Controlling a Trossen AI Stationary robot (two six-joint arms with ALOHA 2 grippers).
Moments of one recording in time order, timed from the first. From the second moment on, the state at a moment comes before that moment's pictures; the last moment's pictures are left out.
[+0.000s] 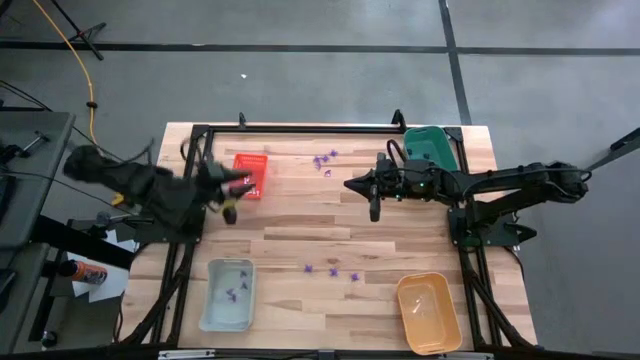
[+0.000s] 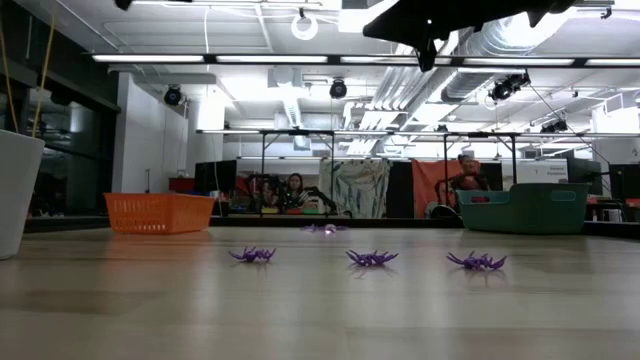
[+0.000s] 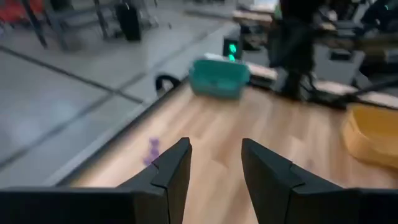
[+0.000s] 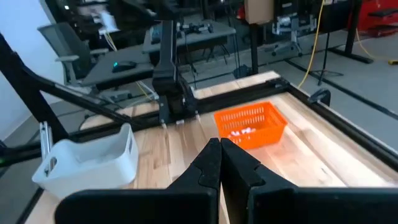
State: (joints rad) left arm -0.37 0.80 0.93 -0.58 -0.80 -0.35; right arm -0.04 1.18 0.75 0.28 0.09 0.20
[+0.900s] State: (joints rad) left arm -0.02 0.99 0.63 0.31 -0.23 -0.14; right arm -0.04 1.17 0.75 0.38 0.05 0.16
